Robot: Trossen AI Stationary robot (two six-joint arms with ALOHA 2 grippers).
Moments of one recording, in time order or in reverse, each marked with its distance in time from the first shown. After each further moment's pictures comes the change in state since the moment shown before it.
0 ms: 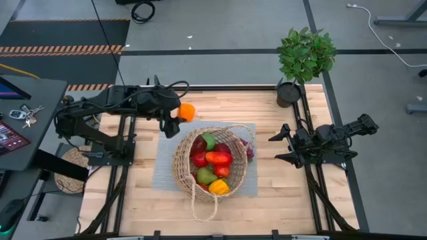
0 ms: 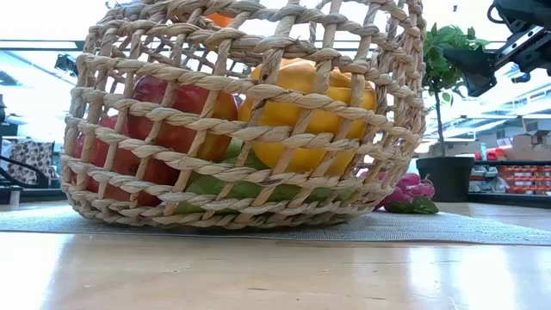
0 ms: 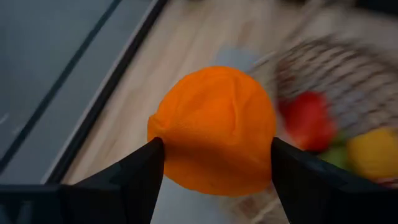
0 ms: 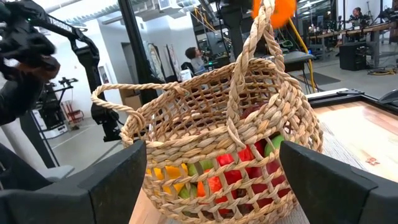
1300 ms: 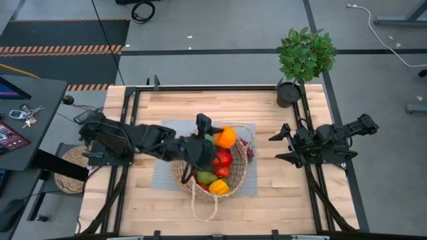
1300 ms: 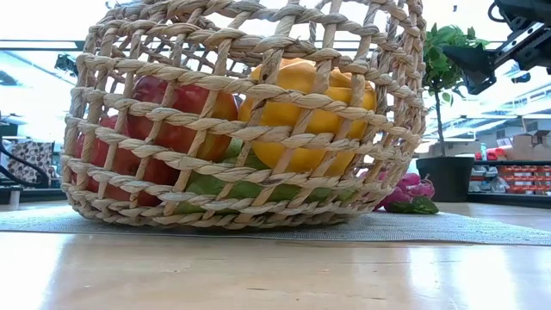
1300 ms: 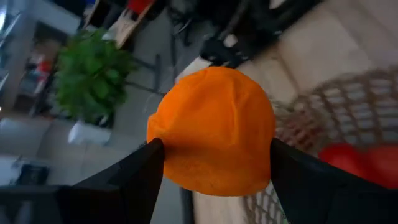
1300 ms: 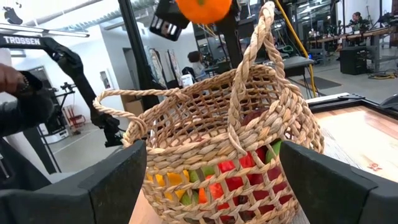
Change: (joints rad) left arm -0.375 0.338 0.179 0.422 -0.392 0.760; right arm 0.000 0.000 0.000 0.020 0.000 0.000
